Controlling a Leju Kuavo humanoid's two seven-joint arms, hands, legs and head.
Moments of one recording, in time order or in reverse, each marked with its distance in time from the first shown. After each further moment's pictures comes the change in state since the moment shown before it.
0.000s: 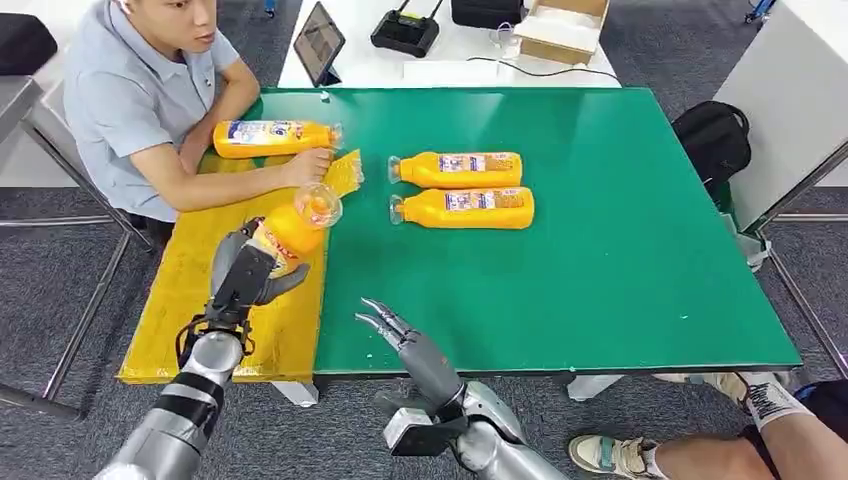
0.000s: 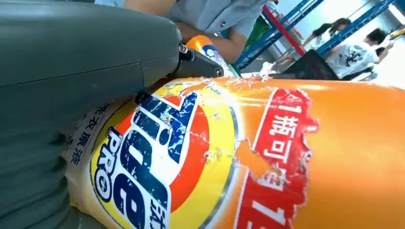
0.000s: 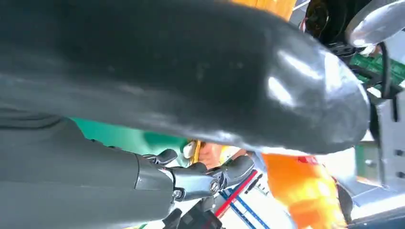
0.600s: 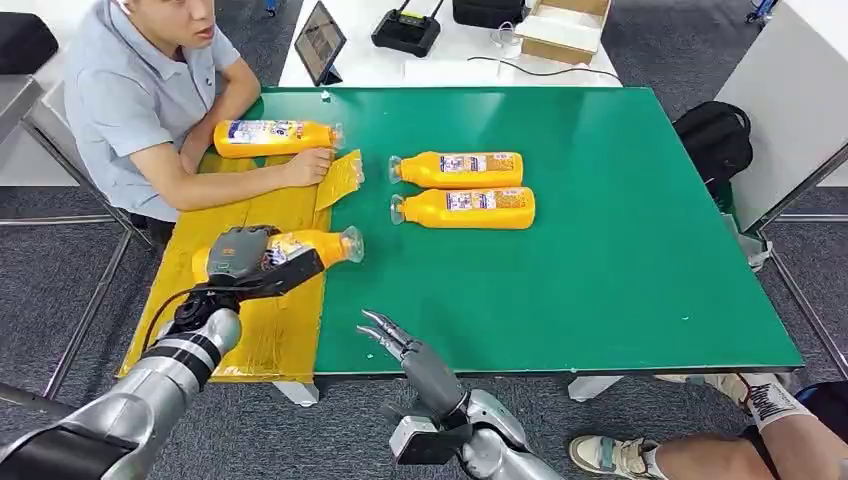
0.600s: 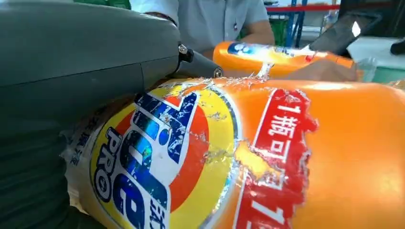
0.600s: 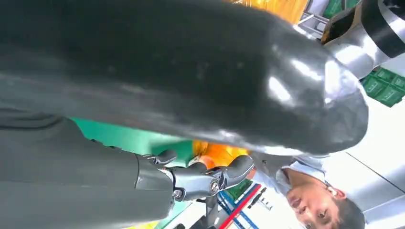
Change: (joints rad) left arm -0.262 0.059 -0.177 0.455 -0.527 0.016 0.276; right arm 0.025 -0.013 -0.008 -0.006 0.008 0.053 0.000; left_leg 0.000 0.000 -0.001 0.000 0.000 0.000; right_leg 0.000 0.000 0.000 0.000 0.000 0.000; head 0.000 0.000
